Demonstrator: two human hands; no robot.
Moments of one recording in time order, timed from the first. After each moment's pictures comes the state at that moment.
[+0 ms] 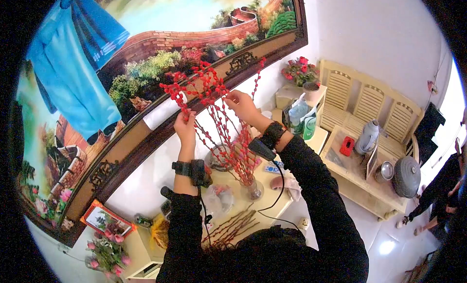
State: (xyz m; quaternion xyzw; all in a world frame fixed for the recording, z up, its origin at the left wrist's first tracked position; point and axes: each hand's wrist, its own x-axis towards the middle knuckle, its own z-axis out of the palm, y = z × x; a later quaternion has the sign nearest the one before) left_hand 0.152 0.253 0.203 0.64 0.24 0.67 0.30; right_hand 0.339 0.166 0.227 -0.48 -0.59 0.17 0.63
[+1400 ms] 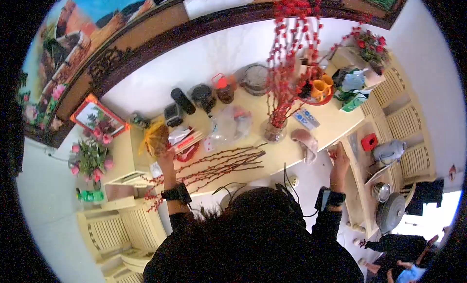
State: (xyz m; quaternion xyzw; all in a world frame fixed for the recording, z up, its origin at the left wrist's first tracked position) left_hand -0.167 0.063 -0.062 0.43 0.69 0.51 0.29; right_hand 0.378 -0.044 -0.002 -0.71 -0.23 0.29 0.60
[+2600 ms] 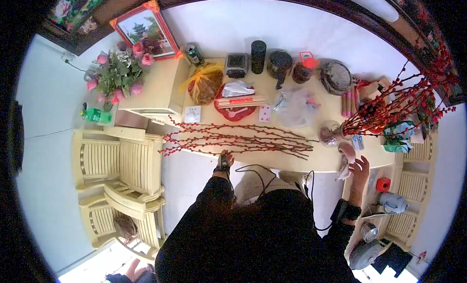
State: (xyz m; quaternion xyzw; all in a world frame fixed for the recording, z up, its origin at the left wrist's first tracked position) left_hand -0.199 -0.083 -0.373 -0.25 0.49 0.60 0.58; right_hand 0.266 0.012 -0.028 -0.69 -0.40 0.40 0.45
